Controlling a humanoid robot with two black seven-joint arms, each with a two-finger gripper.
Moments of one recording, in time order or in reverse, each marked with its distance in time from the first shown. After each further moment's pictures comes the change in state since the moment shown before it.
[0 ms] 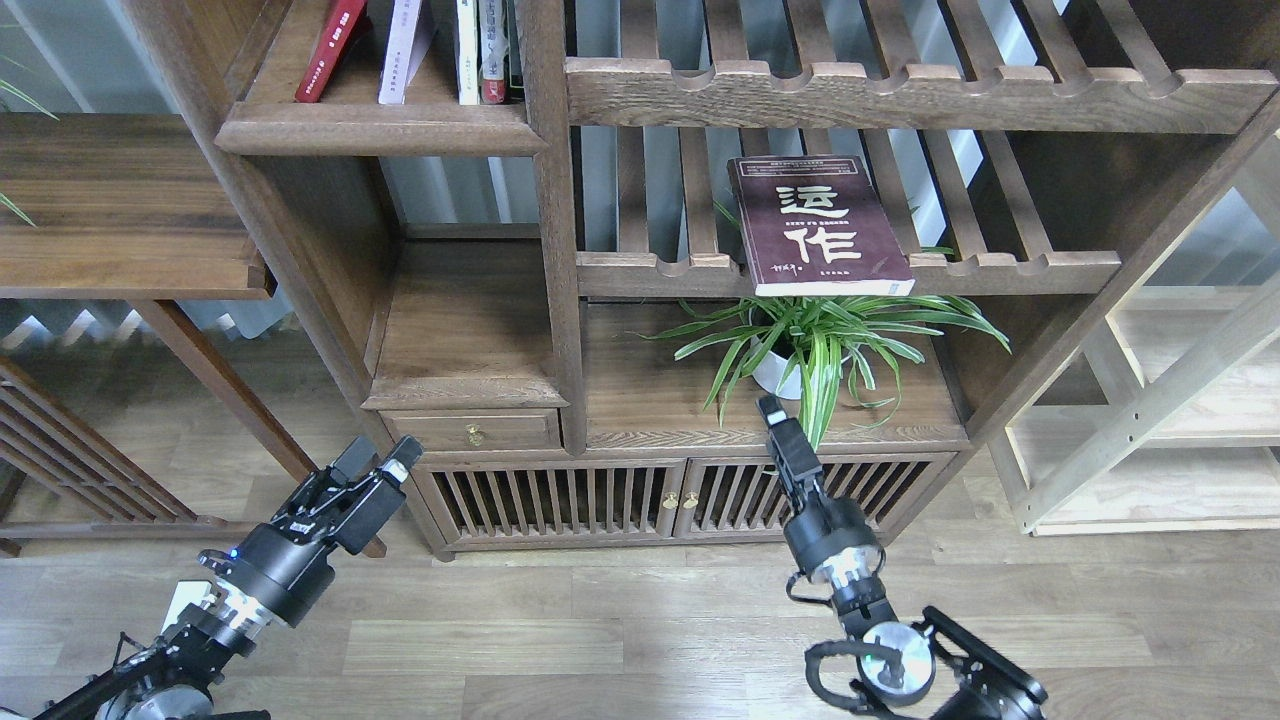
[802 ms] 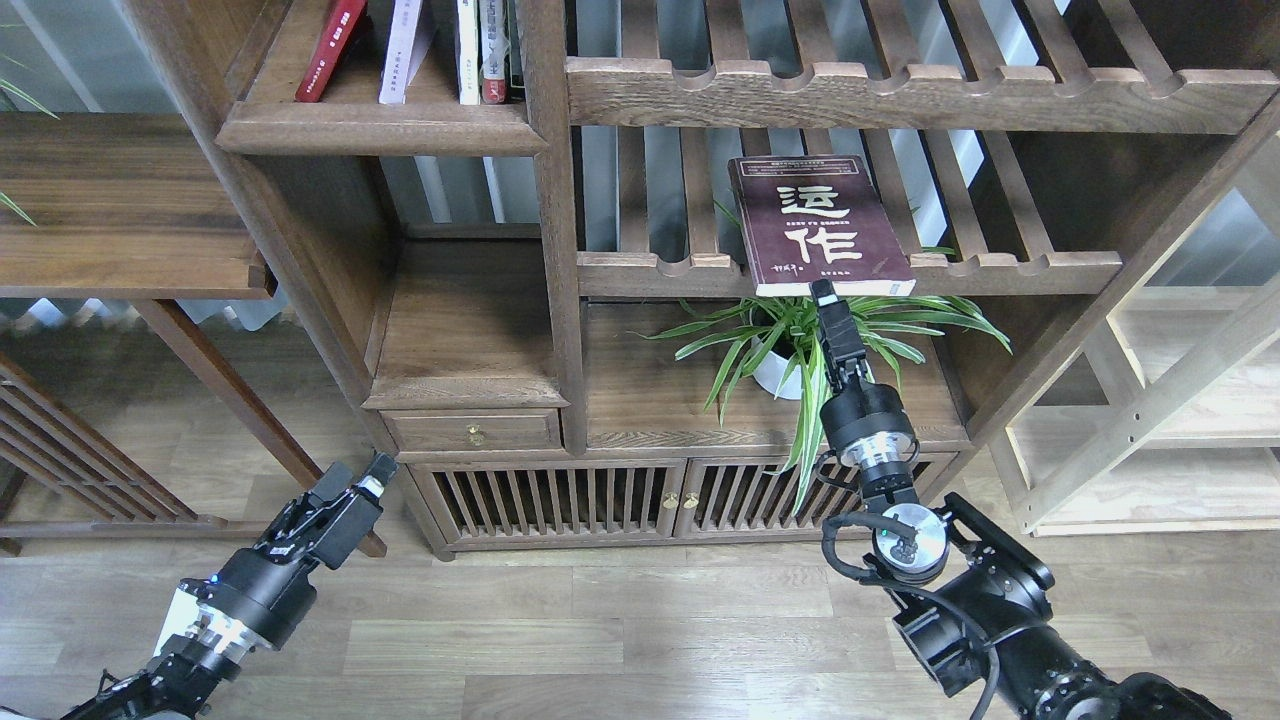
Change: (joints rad) left arm 0.050 0.008 -0.013 0.008 -0.067 0.000 0.000; right arm 0.222 0.000 0.115 -0.176 0.035 -0.011 0.005
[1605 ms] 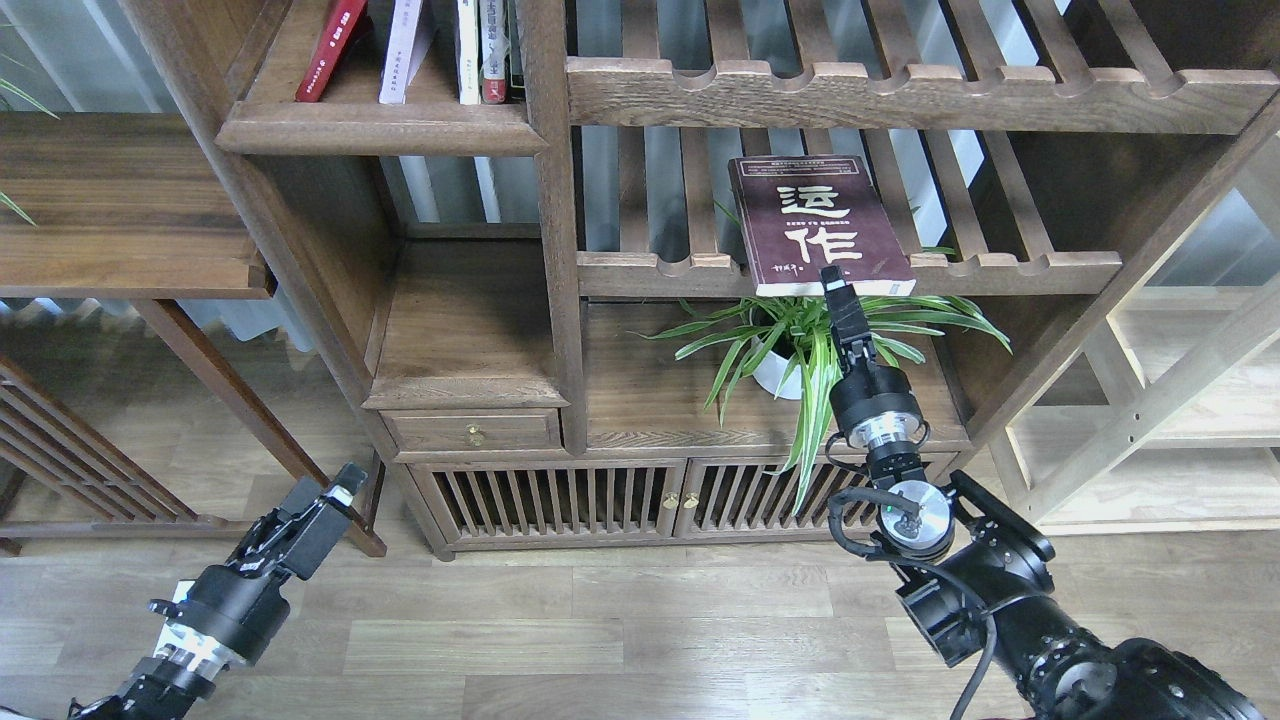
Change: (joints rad) left arm 0.057 0.014 -0.057 -0.009 -0.018 0.000 0.000; right arm 0.078 0.000 -0.001 -0.101 0.006 -0.015 -0.001
